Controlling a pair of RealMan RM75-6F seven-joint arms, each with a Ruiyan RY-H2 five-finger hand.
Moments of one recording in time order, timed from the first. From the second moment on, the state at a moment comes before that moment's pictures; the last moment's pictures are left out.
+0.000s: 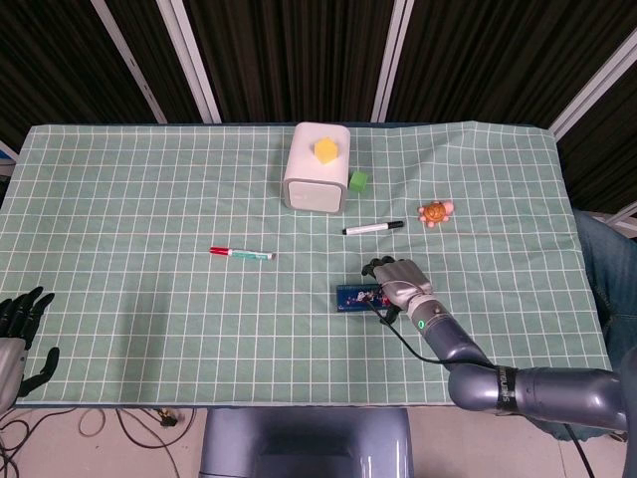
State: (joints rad) left arm -0.03 -1.05 0.02 -1.72 1.54 1.49 0.05; right arm 1.15 -1.28 0.05 -1.79 -0.31 0.83 -0.59
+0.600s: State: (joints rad) left arm -0.04 -1.05 0.02 -1.72 1.53 1.48 0.05; right arm 1.23 -1.42 0.07 -1.70 -0.16 0.87 -0.65
